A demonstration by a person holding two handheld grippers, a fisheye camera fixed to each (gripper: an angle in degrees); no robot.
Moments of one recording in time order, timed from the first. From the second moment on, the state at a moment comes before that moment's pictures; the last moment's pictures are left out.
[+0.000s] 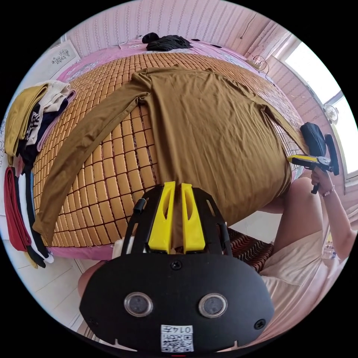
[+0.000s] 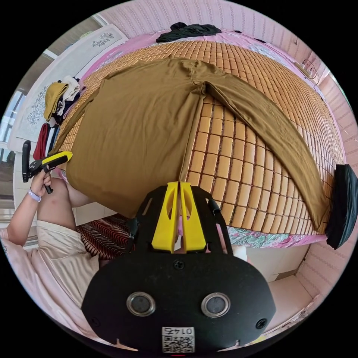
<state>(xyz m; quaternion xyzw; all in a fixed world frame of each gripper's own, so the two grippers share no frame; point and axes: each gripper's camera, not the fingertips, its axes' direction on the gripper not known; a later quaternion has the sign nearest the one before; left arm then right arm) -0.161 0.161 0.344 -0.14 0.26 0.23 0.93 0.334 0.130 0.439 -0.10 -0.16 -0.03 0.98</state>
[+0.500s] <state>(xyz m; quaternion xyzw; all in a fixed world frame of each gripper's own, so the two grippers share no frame) -0.180 0.171 0.336 -0.14 0.27 0.23 0.92 0.294 0.141 0.489 -0.08 -0.15 -0.01 0.98</state>
